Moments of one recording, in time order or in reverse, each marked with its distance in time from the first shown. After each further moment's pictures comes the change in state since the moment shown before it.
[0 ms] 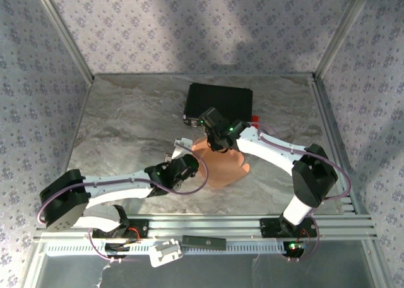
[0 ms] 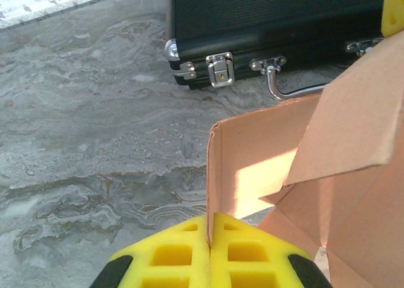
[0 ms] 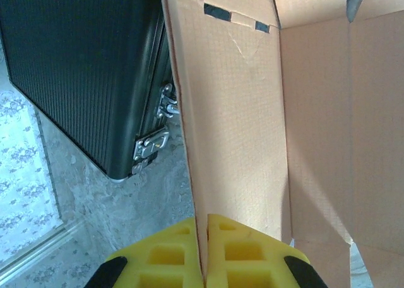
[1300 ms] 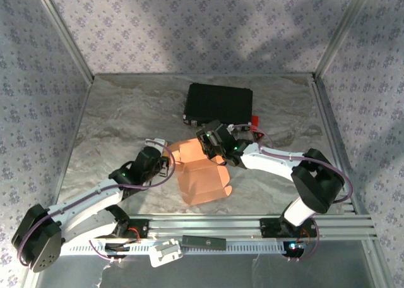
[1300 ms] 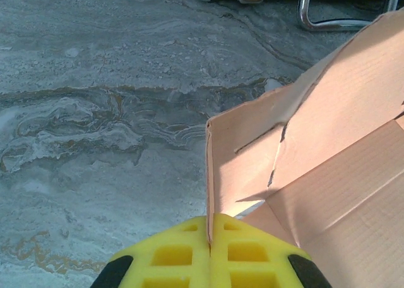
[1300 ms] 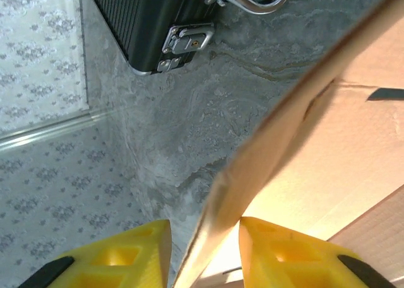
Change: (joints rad) left arm 0.368 -0.350 -0.198 -0.123 0.545 0.044; right arm 0.036 -0.067 -0.309 0.570 -0.153 -0.269
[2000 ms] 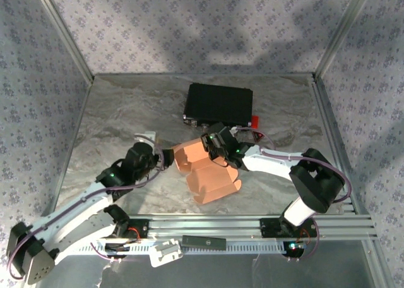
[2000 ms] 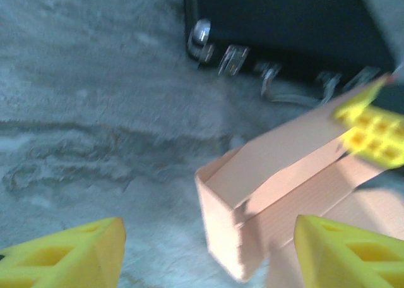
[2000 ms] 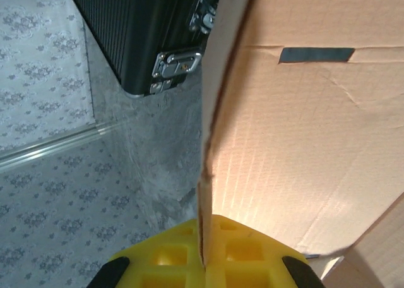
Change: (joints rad) left arm 0.007 -0.159 0.139 -0.151 0.011 -0.161; right arm -0.022 0.000 -0.069 0.087 0.019 0.024
